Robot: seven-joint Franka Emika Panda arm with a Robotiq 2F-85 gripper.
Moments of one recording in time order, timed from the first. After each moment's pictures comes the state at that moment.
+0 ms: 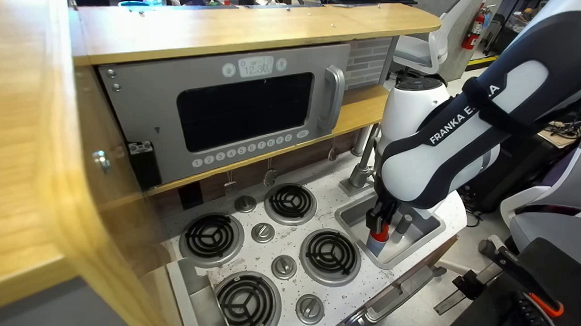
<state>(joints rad) -0.09 0.94 -0.07 -1.88 -0.19 2.71 -0.19</state>
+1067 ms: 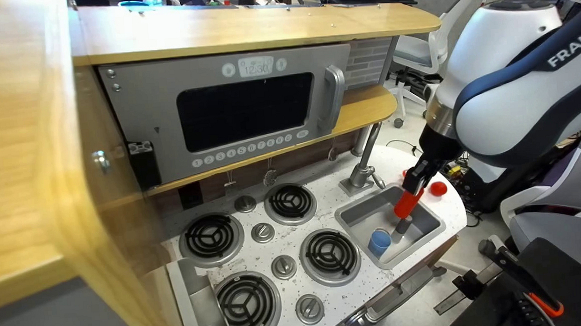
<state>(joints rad) -0.08 0.59 -0.15 -2.19 -0.20 2.83 -0.19</state>
